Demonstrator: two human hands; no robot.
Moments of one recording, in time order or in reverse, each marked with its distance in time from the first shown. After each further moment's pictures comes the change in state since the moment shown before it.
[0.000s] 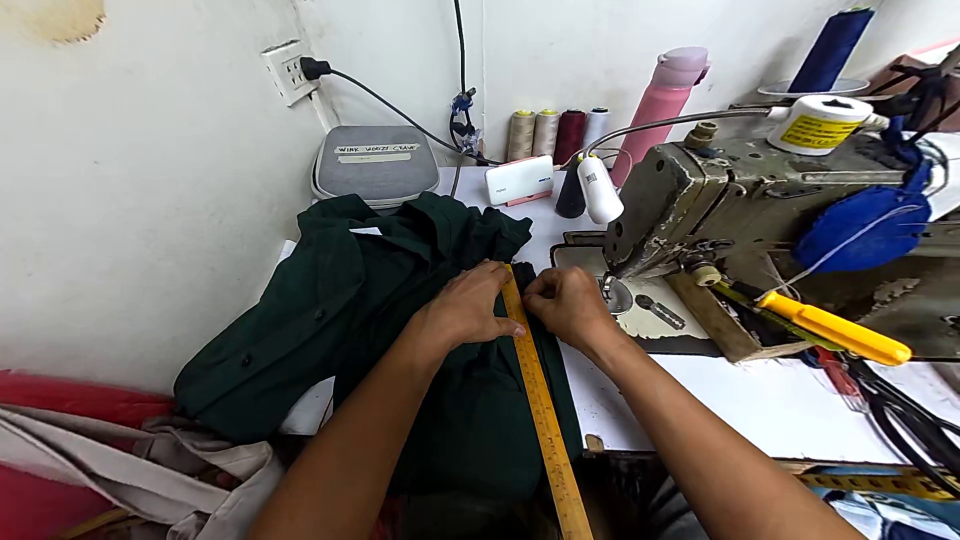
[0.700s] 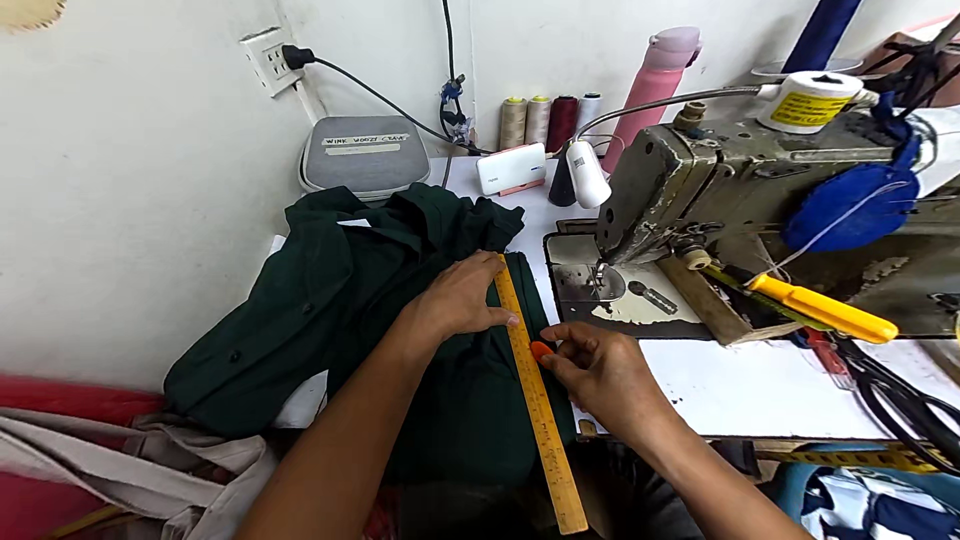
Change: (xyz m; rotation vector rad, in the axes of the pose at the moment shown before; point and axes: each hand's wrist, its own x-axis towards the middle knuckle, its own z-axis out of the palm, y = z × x) left_hand 0.001 -0.002 -0.001 -0.029 -0.005 0.009; right_hand -0.089 0.027 0.002 0.198 -0.023 0.013
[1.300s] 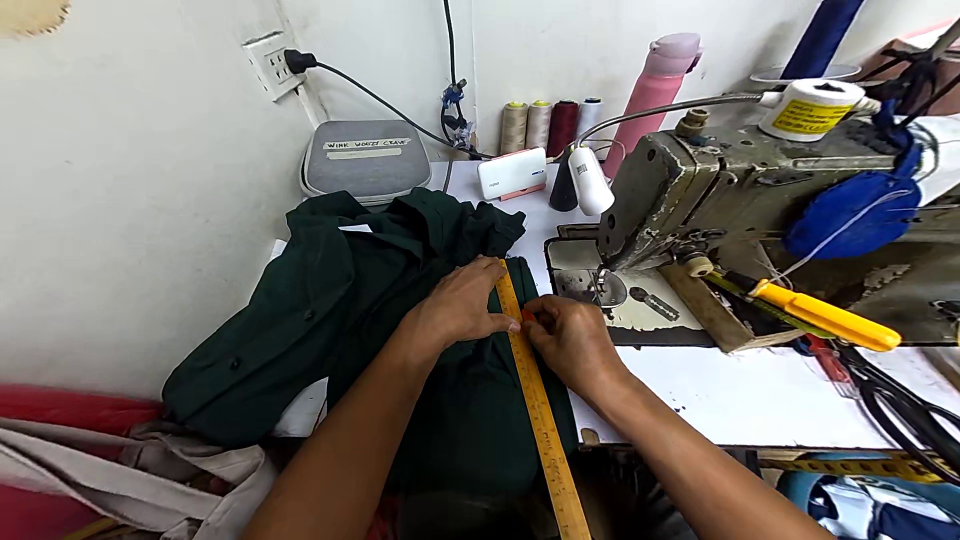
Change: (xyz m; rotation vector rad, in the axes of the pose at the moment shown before) left_hand -0.001 0.000 0.001 0.005 0.007 -0.021; right_hand 0.047 -0.007 0.021 -0.240 0.186 -0.234
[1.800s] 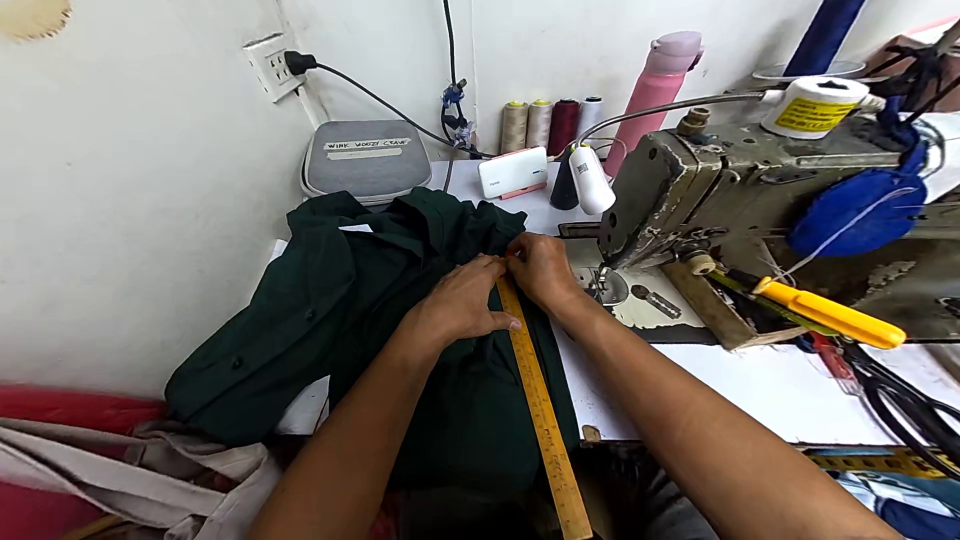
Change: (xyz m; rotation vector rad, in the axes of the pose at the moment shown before) left_hand 0.000 0.000 0.000 -0.002 0.002 0.004; right_hand 0.093 -0.003 0.013 -0.012 -0.073 0.074
